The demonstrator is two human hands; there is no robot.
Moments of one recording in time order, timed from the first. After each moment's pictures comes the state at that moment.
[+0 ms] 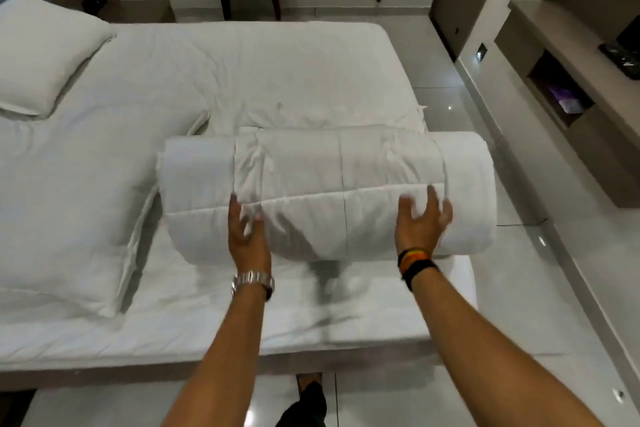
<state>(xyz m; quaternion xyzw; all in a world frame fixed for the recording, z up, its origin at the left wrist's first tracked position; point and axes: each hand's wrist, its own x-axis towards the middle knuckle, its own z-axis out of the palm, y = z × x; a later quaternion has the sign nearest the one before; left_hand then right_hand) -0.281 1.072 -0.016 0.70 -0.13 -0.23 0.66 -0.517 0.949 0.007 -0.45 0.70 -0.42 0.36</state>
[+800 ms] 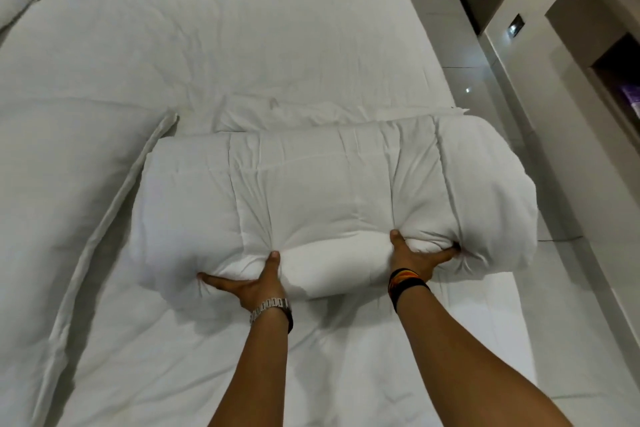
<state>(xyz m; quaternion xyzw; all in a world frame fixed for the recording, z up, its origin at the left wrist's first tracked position) -0.225 0.899 -0.120 0.75 0.20 -0.30 0.55 -0.406 0.778 -0.142 -0.16 0.79 -0.37 0.46</state>
